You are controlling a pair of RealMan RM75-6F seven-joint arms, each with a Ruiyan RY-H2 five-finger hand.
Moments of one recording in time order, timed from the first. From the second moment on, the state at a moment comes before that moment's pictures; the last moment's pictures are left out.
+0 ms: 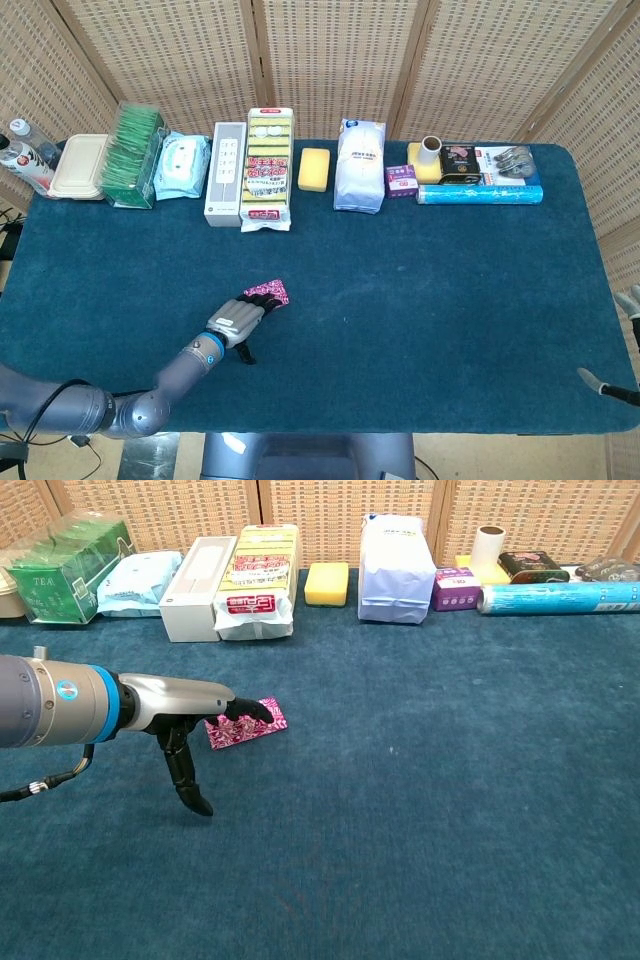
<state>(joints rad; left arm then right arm) -1.05 -1.47 -0.01 -1.78 0.42 0.81 0.58 -0.03 -0.93 0.07 -1.70 -1.49 1.55 0.28</state>
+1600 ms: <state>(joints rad) -1.03 -1.28 0.22 -2.13 0.60 0.90 0.60 -0.04 -0.92 0.08 -1.70 -1.48 1.56 0.32</state>
